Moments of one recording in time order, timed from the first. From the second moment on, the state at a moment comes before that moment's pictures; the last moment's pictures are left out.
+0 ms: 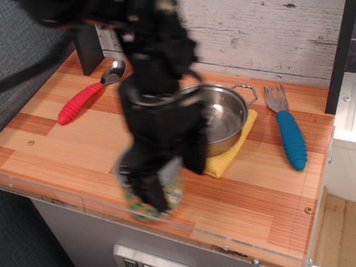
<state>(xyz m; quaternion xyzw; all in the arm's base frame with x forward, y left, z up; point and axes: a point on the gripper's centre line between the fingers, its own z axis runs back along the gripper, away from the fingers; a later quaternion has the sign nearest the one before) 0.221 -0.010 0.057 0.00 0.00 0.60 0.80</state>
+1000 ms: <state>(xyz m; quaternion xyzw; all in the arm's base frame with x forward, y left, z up) 0.216 0.071 0.051 0.00 0.01 0.63 0.78</state>
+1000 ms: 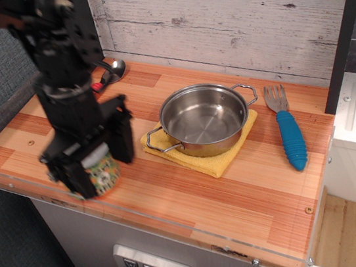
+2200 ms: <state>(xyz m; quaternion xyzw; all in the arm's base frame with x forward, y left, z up) 0.232 0.141 0.051 0.01 0.01 0.65 0.76</state>
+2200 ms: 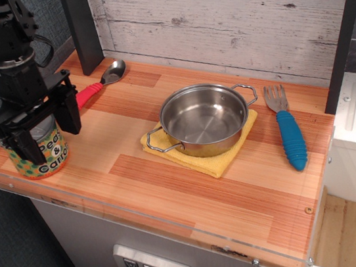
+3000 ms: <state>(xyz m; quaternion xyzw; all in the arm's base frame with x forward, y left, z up) 0.295 0.052 0.113 -0.01 -0.06 0.35 0.93</state>
